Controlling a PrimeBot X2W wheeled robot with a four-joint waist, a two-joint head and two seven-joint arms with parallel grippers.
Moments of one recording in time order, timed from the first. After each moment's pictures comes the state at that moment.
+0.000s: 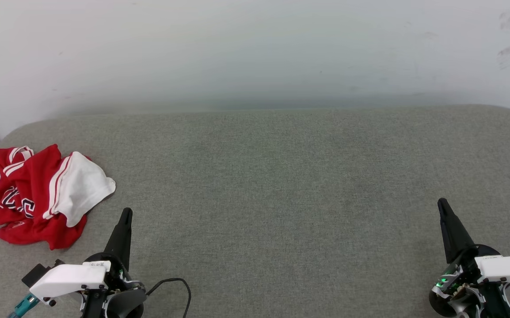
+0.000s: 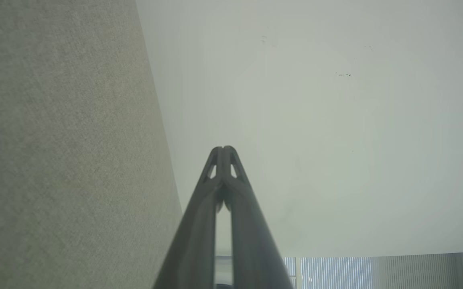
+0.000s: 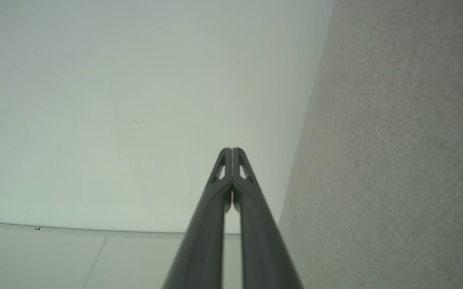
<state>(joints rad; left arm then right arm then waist) -0.11 0.05 0.11 0.25 -1.61 -0.13 0.11 -0.10 -0.05 -0.11 0.25 1.61 0.13 0.12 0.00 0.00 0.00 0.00</state>
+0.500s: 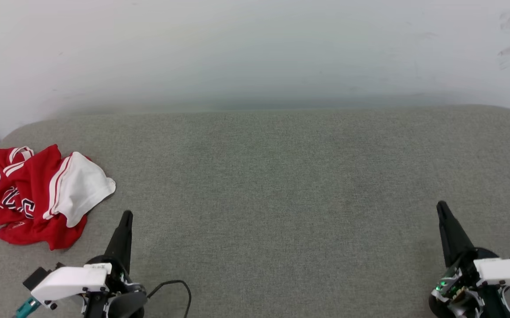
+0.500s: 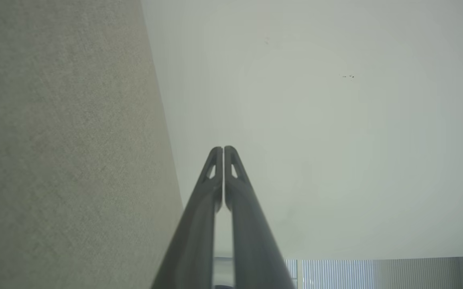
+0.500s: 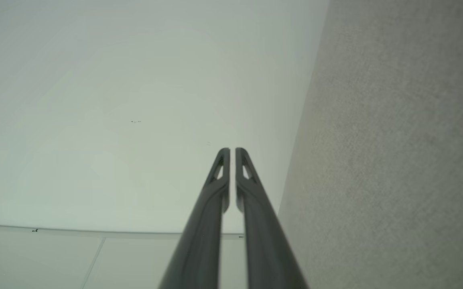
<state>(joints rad) -0.11 0.05 0.11 0.25 -1.61 -0.13 0.11 -0.10 -0.05 -0.11 0.25 1.61 0.13 0.11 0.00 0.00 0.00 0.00</state>
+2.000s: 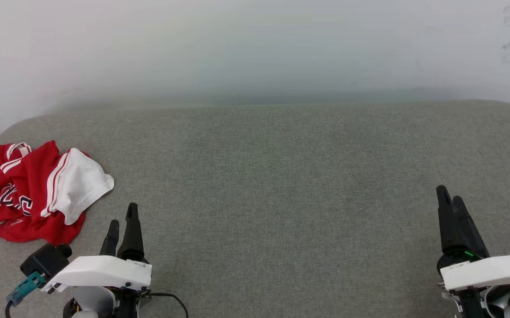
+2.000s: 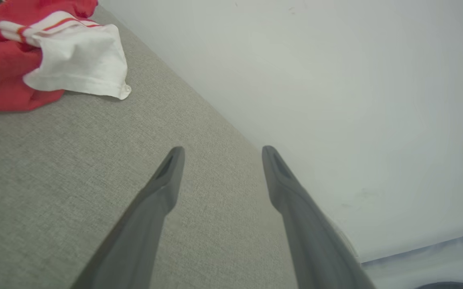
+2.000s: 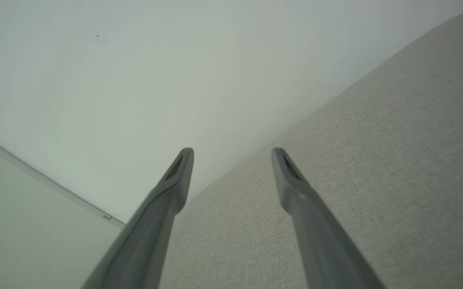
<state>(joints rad) -0.06 0.05 0.03 0.12 -0.86 0.07 -0.06 -0.04 -0.05 -0.07 0.07 0.84 0.13 -0.06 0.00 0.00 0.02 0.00</state>
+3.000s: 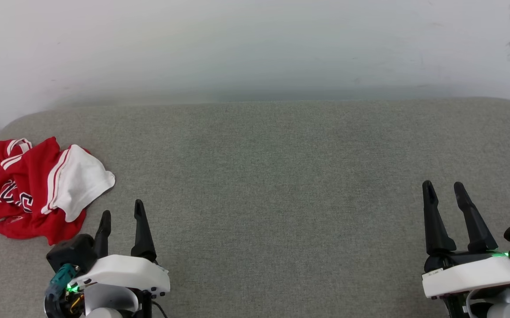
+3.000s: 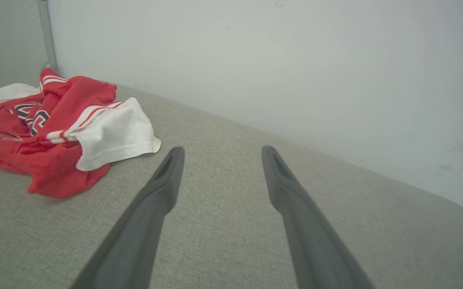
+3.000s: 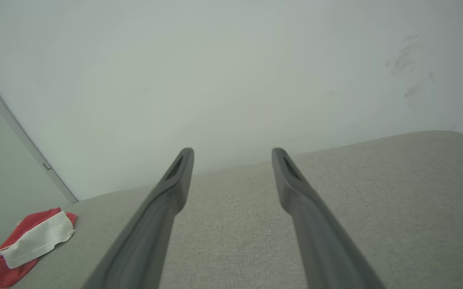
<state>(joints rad) -0.05 0.12 -0.10 0.07 -0.47 0.22 -0.15 -0.02 -0.05 -0.03 -0.02 0.39 0.13 -0.15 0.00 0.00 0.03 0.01</state>
